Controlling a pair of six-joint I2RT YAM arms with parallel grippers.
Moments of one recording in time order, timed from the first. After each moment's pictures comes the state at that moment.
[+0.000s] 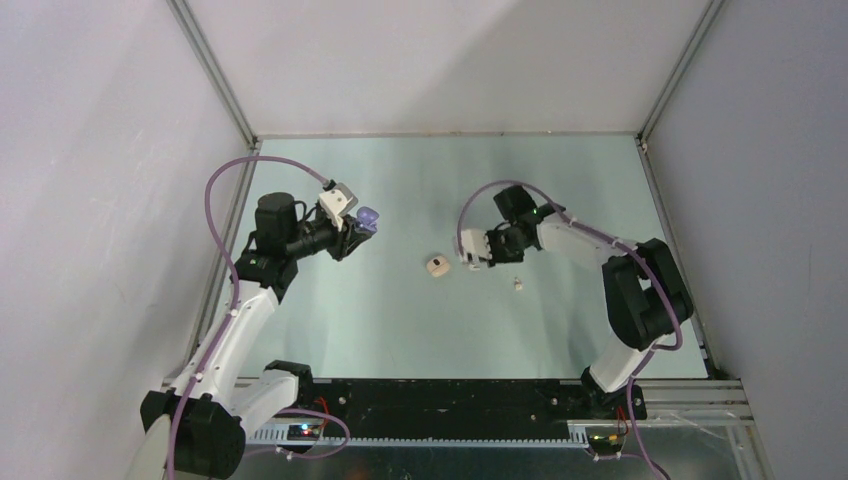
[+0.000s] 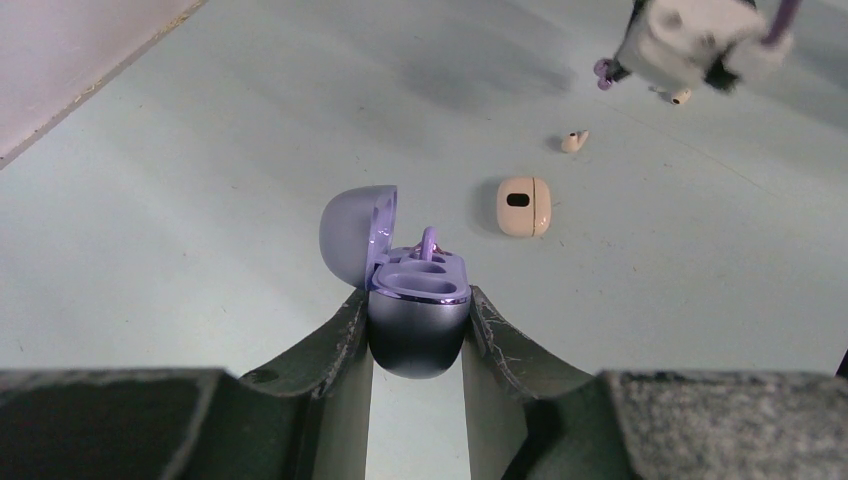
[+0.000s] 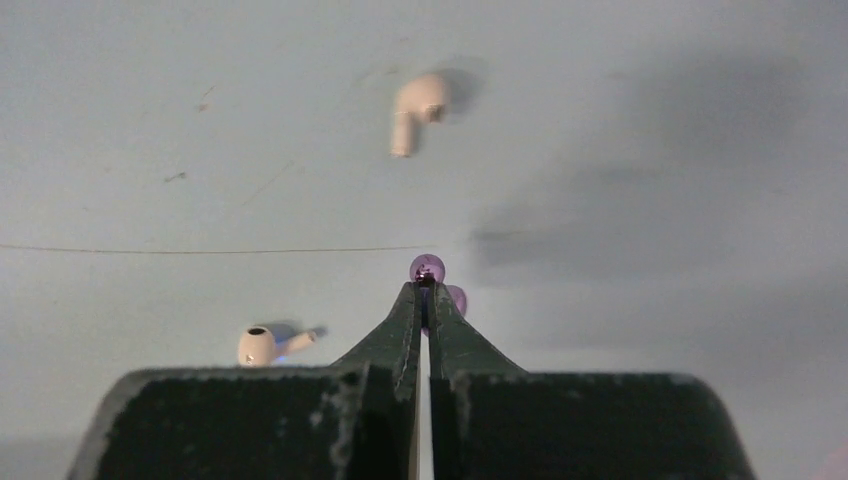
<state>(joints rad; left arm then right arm) -0.15 0.99 0.80 -0.25 0.67 0.35 0.49 1.69 1.06 -0.55 -0.28 -1.34</state>
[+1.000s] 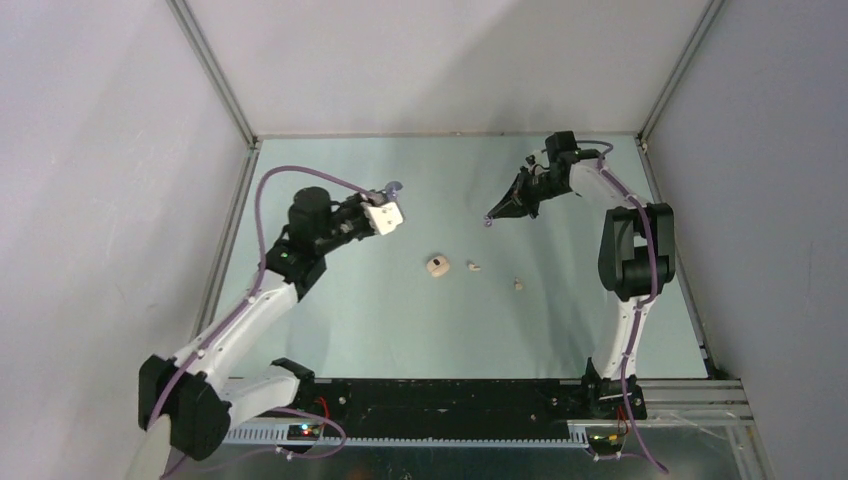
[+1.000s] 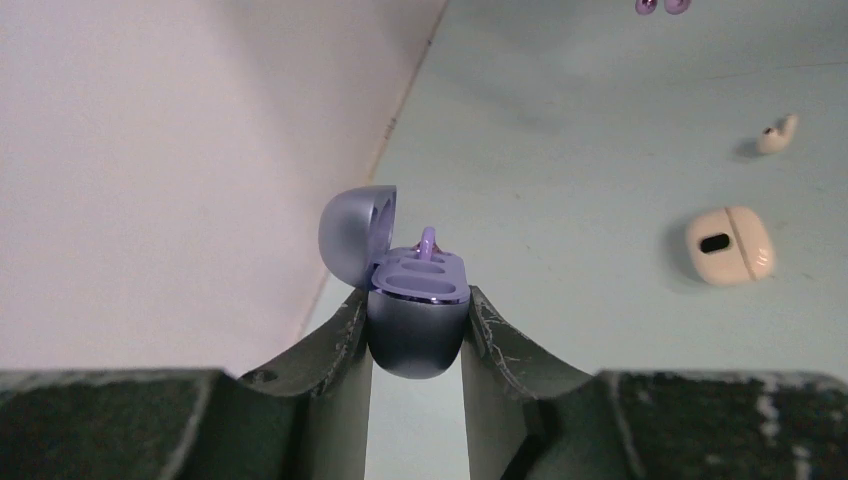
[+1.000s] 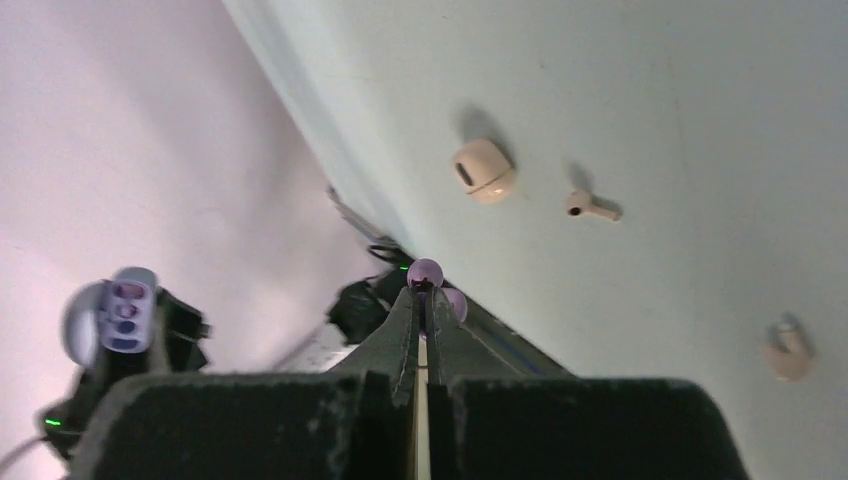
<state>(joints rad) -0.37 1.05 0.83 -0.03 0.45 0.78 0.15 2.01 1.62 -0.82 -0.82 0.58</state>
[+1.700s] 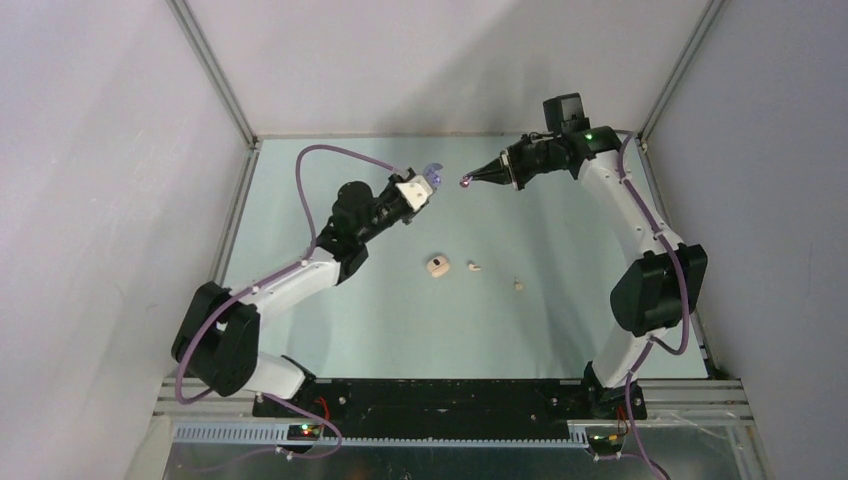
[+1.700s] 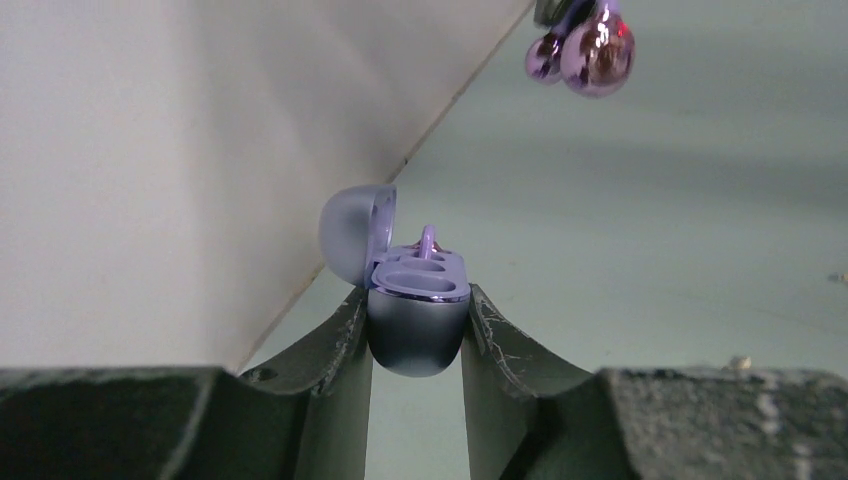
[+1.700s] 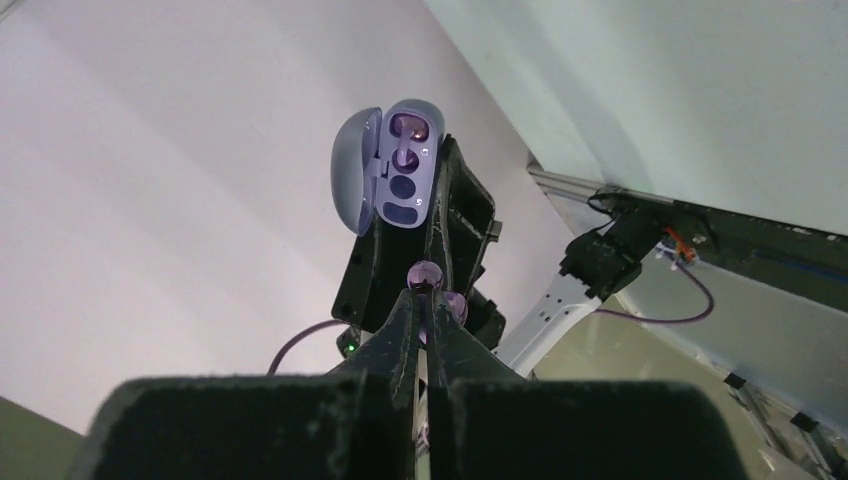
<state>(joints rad) -0.56 1.40 0.86 0.52 0.29 0.48 0.25 1.76 1.77 -0.88 -0.78 1.34</state>
